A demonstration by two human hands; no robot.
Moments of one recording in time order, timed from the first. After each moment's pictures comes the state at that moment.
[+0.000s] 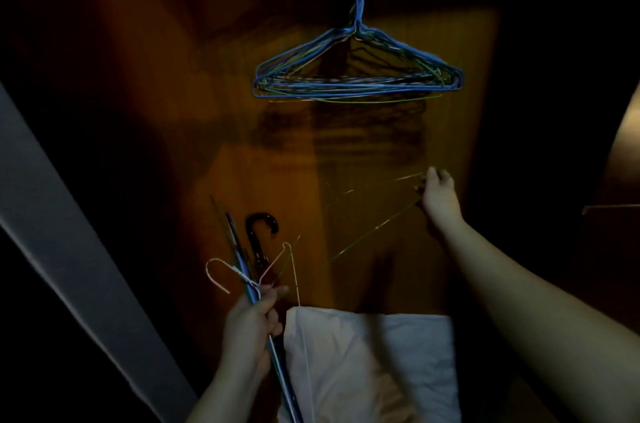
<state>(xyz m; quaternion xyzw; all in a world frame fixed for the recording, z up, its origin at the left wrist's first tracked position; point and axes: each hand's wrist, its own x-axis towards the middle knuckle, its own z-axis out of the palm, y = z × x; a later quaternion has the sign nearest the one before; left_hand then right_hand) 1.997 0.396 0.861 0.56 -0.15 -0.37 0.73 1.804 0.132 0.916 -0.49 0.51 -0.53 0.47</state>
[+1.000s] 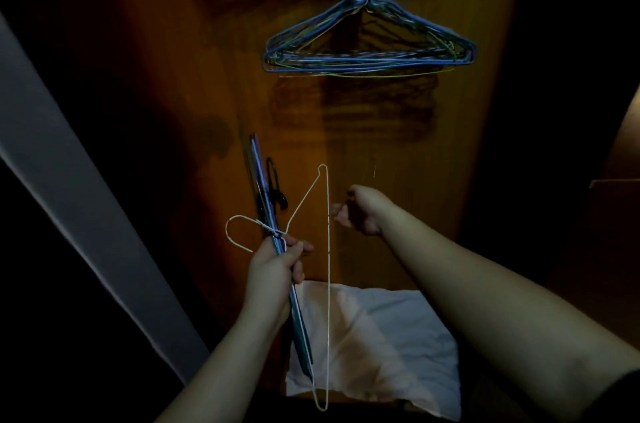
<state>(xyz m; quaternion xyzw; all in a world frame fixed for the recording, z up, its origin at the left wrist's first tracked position) 1.981 0.394 0.885 0.54 -0.27 -0.34 0.72 1.898 0.203 0.904 -0.41 0.42 -0.24 0.77</state>
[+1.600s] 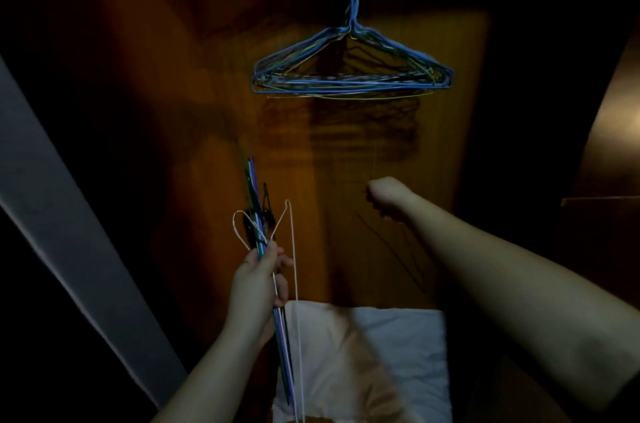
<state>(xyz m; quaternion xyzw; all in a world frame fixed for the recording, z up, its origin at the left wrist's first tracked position) 1.979 0.392 0.894 0.57 -0.25 -0.33 0.71 1.845 0.158 0.944 -0.67 0.55 -0.20 0.46</state>
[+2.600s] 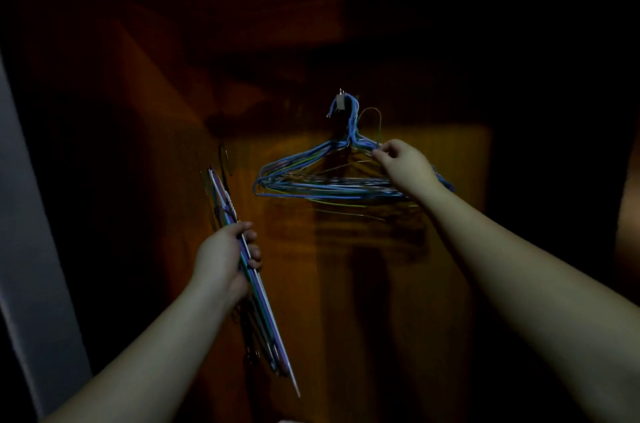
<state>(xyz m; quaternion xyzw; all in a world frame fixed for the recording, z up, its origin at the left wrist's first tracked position) 1.997 0.293 1.074 0.49 -0.18 -0.30 0.80 1.824 0.071 1.139 -0.79 0.36 -0.46 0.16</state>
